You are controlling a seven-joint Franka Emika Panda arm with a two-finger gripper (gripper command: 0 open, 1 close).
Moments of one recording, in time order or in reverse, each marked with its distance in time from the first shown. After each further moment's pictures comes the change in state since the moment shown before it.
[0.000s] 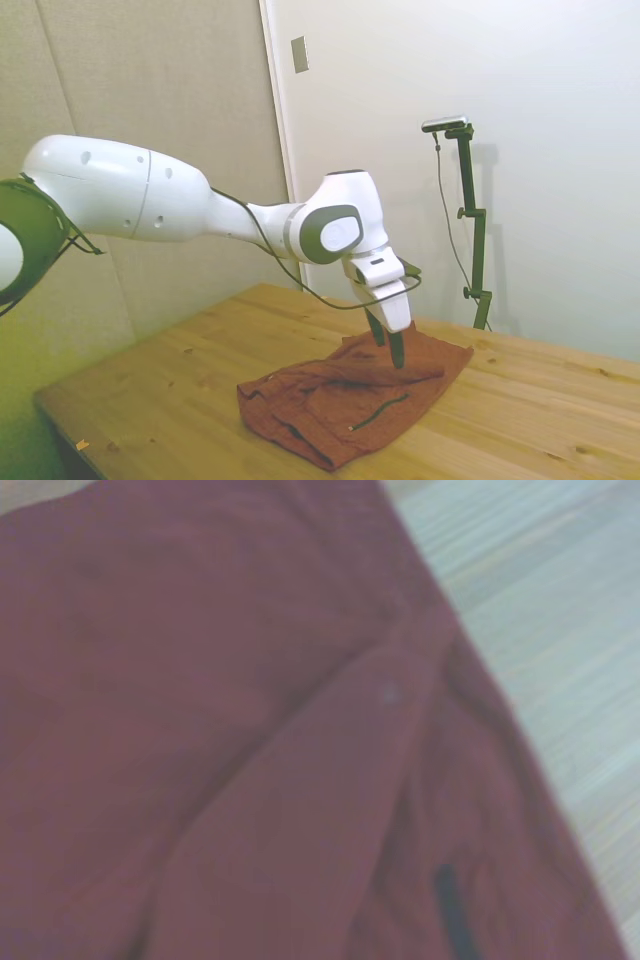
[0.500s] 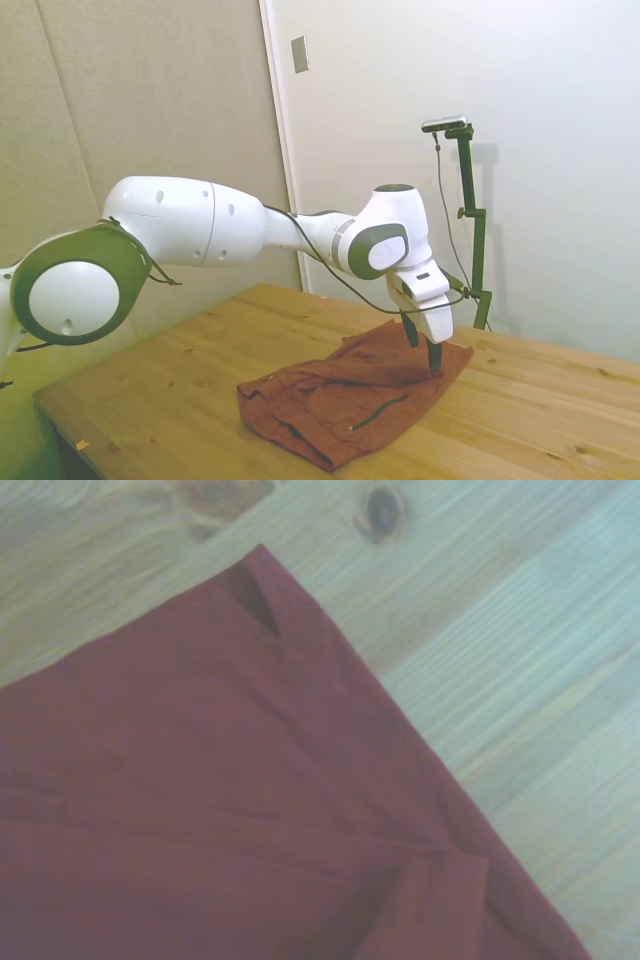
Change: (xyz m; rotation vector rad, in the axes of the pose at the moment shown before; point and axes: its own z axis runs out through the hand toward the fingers) arm 0.029 -0.054 0.045 0.074 -0.070 -0.017
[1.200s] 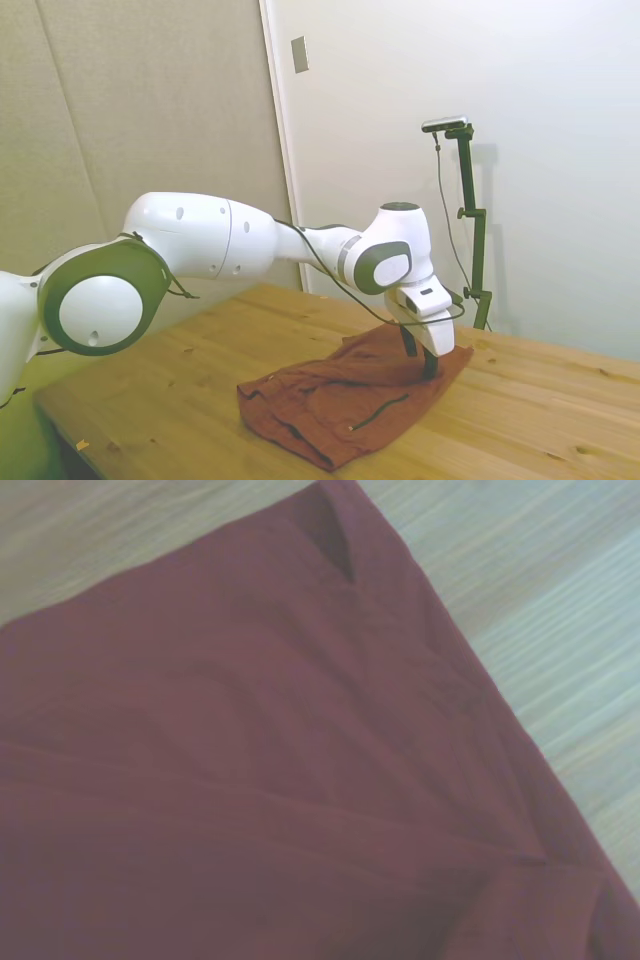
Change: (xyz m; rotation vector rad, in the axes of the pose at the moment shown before) arm -0.001 -0.002 0.034 -0.023 -0.032 -0.057
